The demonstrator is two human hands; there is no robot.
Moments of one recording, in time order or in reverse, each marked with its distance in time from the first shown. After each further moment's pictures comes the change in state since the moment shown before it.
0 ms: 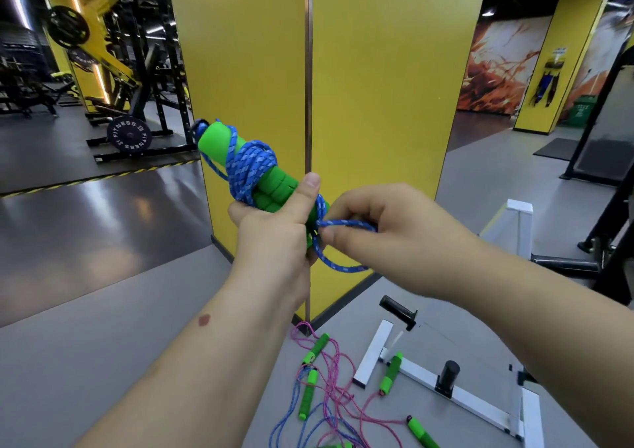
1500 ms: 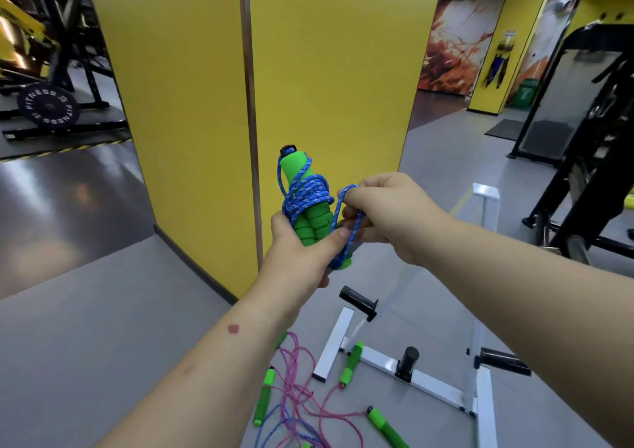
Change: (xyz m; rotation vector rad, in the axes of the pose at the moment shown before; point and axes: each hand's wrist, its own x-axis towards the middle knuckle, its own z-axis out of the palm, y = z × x) left_hand 0.072 -0.136 0.027 0.591 -0.326 -0.083; right_hand 0.066 0.152 -0.014 0.511 0.241 0.651
